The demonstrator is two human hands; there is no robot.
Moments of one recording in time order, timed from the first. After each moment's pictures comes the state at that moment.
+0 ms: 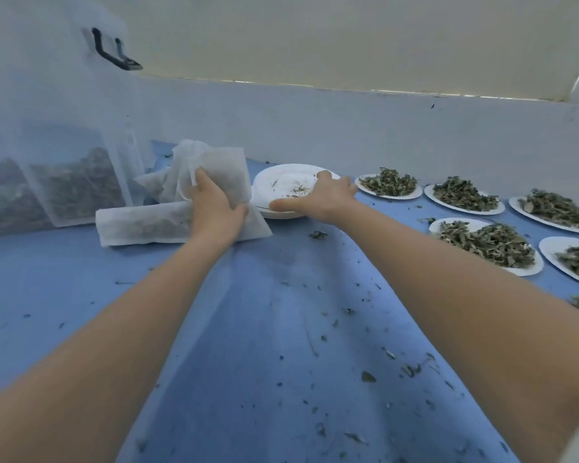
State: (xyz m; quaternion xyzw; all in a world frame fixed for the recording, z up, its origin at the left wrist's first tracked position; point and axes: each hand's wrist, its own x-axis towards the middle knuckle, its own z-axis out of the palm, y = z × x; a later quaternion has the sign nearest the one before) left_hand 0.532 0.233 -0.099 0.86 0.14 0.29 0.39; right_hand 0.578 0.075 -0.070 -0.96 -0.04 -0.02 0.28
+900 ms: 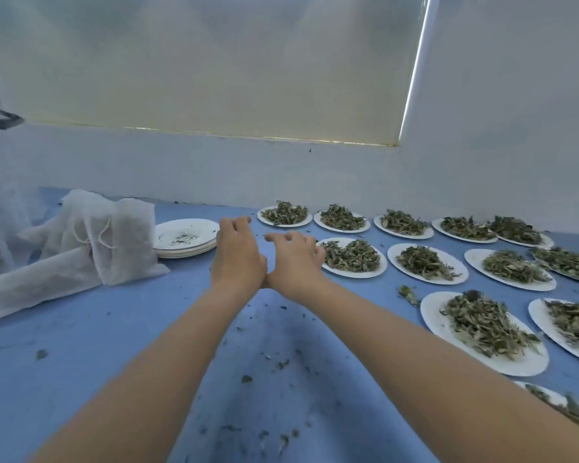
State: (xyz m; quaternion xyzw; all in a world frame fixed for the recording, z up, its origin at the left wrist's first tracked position) left_hand 0.489 0.068 -0.078 0.92 -0.04 0.26 0.29; right_hand 0.479 -0.030 -0.074 -0.97 -0.05 -0.10 0.20
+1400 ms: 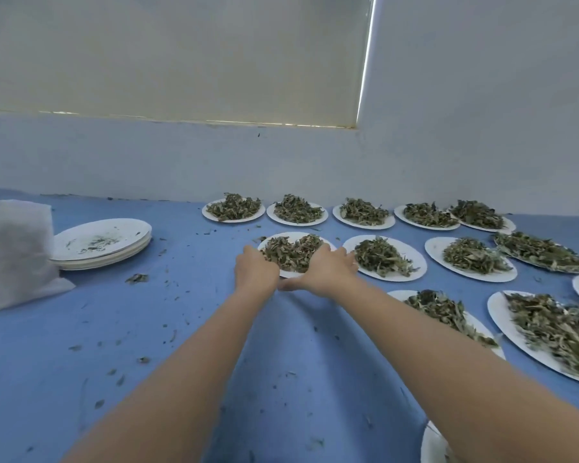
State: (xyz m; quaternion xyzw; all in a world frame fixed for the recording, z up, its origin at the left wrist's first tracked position) left_hand 0.540 -0.065 -0.110 0.90 0.06 0.02 0.44; right_hand 0.509 -0.173 -0.090 -0.97 0.17 0.03 0.18
